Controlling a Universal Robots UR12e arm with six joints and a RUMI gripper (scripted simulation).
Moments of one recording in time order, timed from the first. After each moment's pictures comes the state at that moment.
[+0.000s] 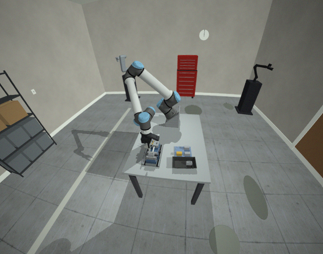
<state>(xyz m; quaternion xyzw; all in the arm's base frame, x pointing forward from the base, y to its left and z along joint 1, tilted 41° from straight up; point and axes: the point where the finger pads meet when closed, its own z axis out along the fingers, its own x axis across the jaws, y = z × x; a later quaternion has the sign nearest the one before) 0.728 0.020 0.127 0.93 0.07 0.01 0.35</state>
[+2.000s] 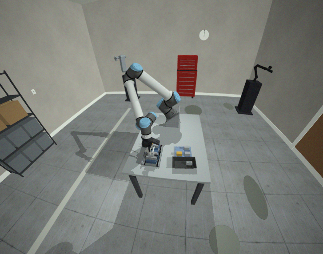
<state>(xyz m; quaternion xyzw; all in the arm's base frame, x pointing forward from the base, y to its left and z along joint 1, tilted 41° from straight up) 0.732 -0.014 0.087 0.94 0.07 0.01 0.35</state>
